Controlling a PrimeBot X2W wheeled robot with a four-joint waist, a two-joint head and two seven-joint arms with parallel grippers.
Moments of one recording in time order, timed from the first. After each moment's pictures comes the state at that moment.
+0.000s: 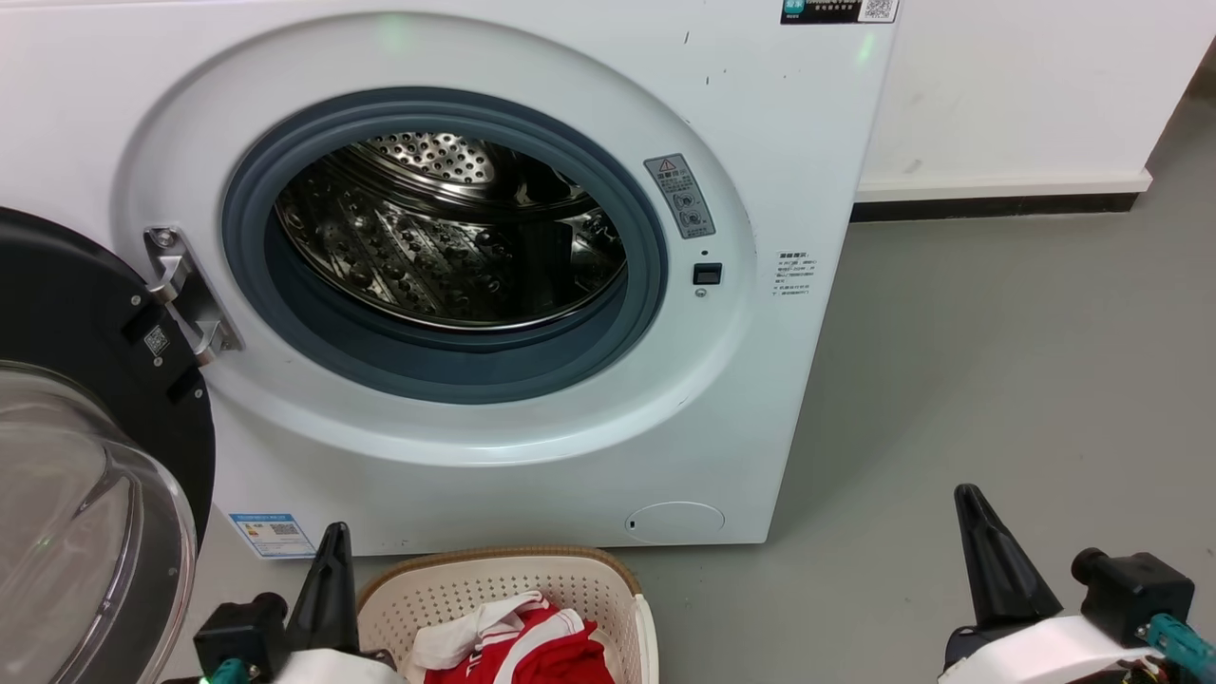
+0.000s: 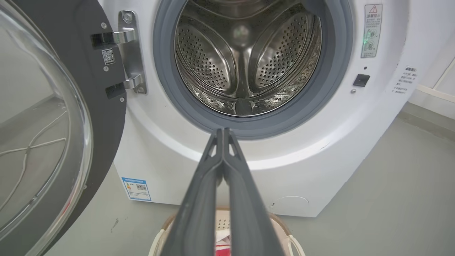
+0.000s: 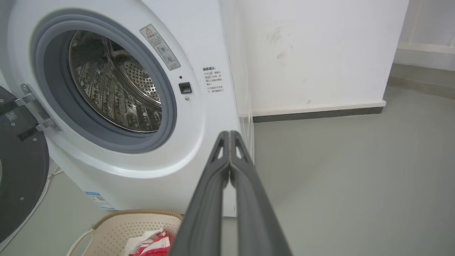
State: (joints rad) left arm 0.09 0.08 -0.01 0.13 -0.19 0.00 -0.20; right arm 0.10 -0.05 0.02 0.00 0.18 0.13 -0.09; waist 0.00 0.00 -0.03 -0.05
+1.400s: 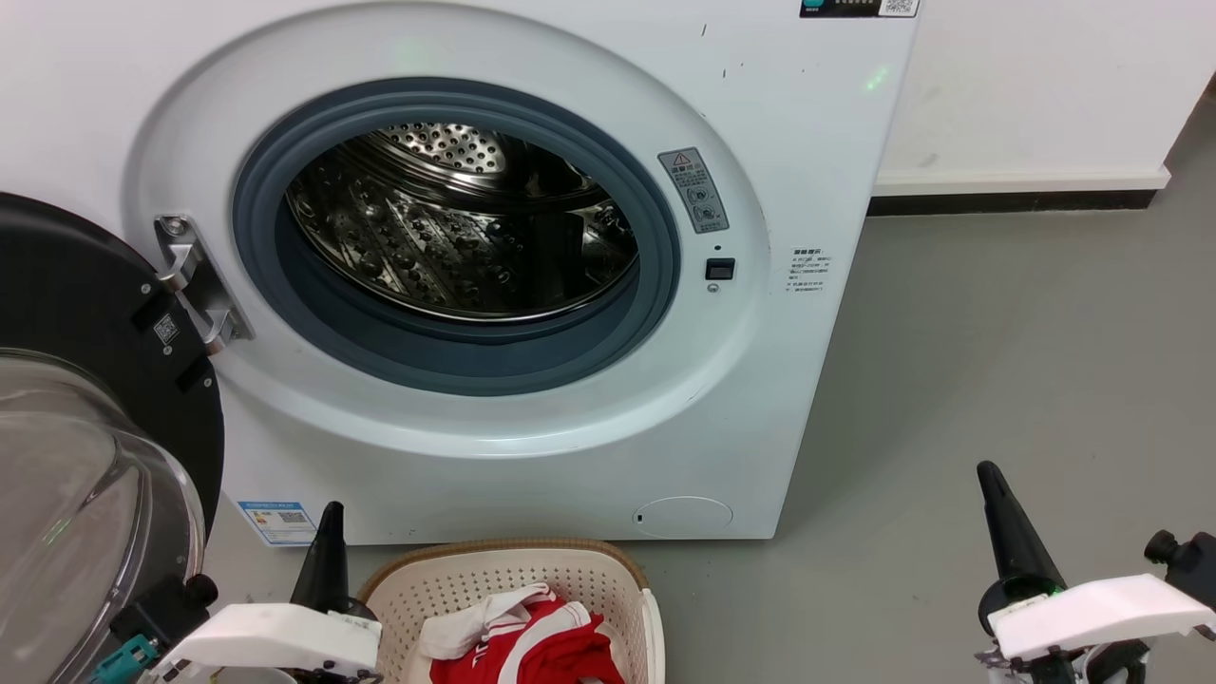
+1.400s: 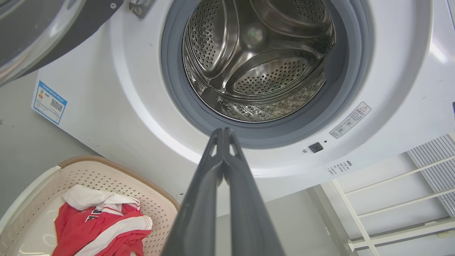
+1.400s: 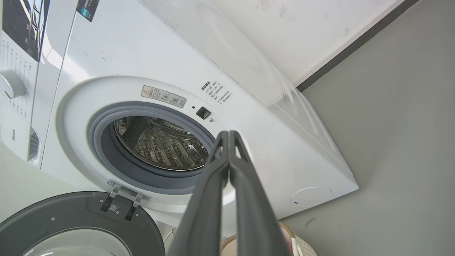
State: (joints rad) left arm 0.00 0.06 0.05 0.18 -0.87 -0.06 -0.05; right arm 0.01 -0.08 0.00 0.12 0.91 0.13 -0.02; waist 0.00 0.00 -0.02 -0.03
